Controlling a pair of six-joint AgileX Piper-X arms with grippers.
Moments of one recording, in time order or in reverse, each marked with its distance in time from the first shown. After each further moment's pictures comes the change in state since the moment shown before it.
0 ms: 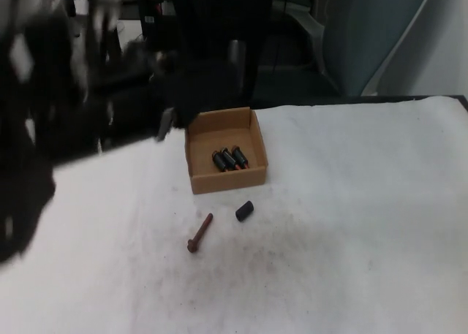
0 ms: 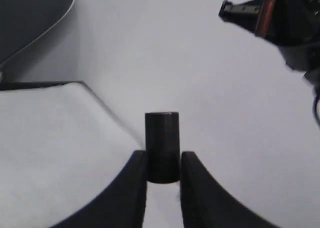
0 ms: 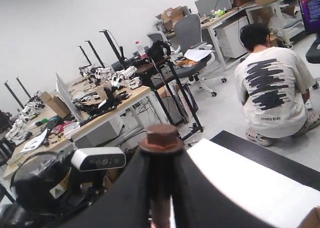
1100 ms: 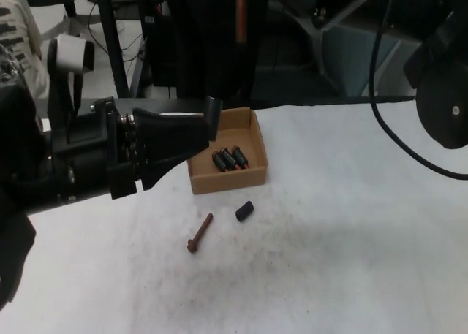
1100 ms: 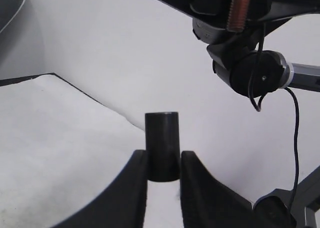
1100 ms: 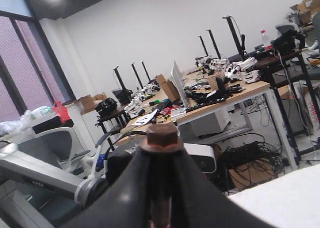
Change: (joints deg) left arm 6.6 -0.2 6.0 -4.2 18.2 10.9; right arm 15.0 14.5 9.6 -47.3 -7.3 18.4
